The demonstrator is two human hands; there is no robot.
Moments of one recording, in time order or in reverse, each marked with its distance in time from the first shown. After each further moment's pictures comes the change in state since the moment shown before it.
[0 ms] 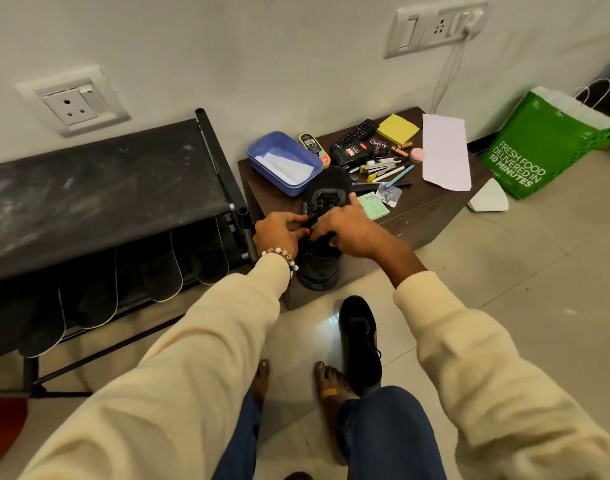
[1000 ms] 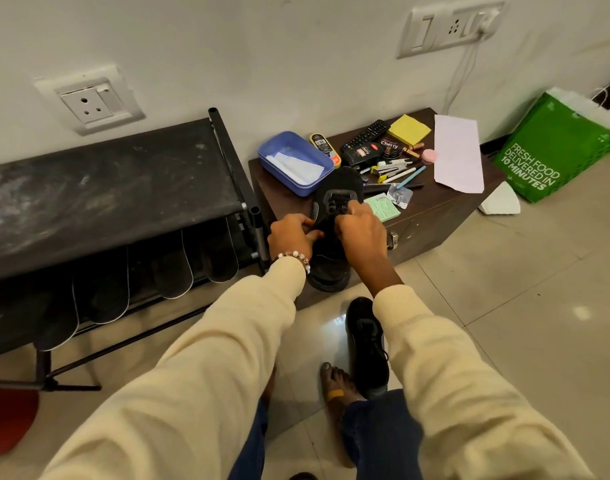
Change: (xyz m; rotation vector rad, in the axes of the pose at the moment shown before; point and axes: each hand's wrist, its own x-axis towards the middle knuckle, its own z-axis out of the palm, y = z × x) left_hand -0.009 0.005 0.002 0.098 0.015 -0.039; right_hand 0.009 -0.011 0.044 0.056 0.457 0.461
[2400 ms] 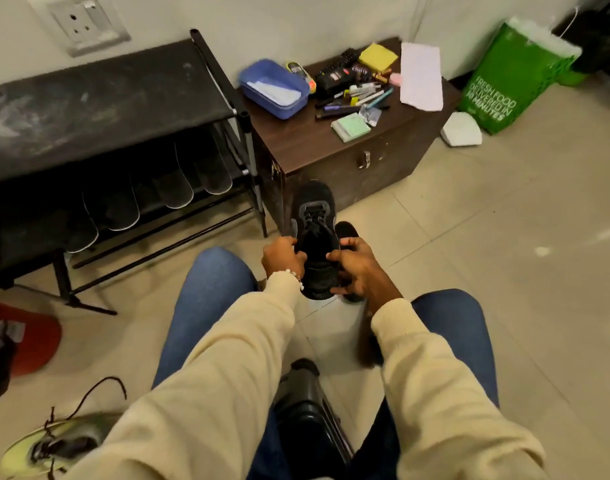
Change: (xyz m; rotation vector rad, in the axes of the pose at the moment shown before) left_hand -0.205 -0.095 0.003 0.086 -0.149 -0.105; right_hand -0.243 -0.022 0.001 1.255 -0.416 1.036
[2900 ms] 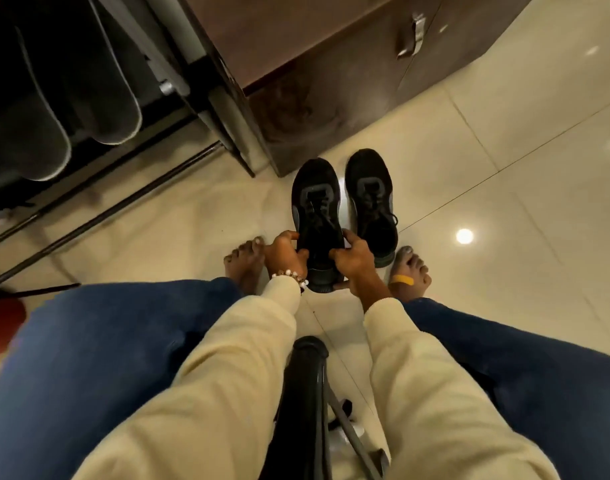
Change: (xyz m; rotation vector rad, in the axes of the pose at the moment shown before) left_hand 0.104 -0.072 0.144 0.104 -0.149 -0.293; right_hand 0.213 0.105 0.017 -0.201 0.030 0.116
